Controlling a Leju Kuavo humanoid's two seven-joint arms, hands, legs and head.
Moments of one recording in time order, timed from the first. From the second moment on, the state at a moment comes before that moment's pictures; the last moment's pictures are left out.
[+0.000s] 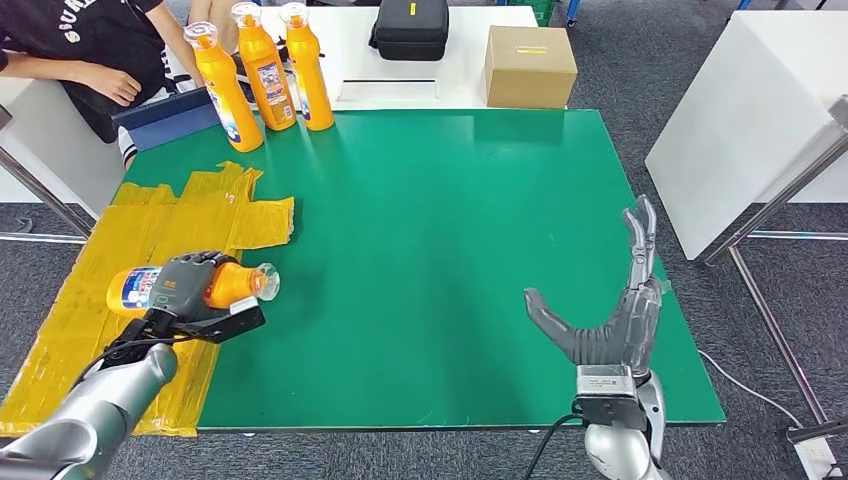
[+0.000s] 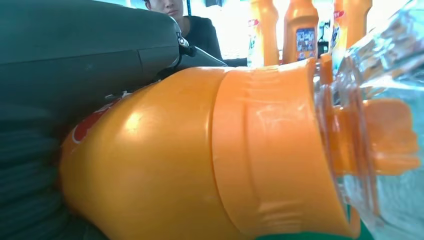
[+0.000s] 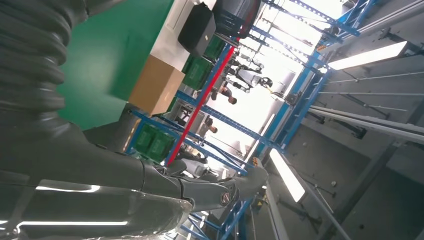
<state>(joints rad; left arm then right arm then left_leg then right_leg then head) -0.66 0.16 -0.24 -0.41 -1.12 0.56 -0.35 -0.01 -0.05 0.22 -1.81 0.38 -0.55 -0.49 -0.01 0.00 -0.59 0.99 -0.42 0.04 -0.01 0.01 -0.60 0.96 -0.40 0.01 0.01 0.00</state>
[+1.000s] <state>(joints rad) -0.63 0.09 -0.23 -0.50 -0.86 0.44 -0.46 -0.06 -0.05 0.22 -1.73 0.36 -0.55 -0.49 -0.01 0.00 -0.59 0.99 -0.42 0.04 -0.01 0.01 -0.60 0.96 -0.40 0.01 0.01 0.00</state>
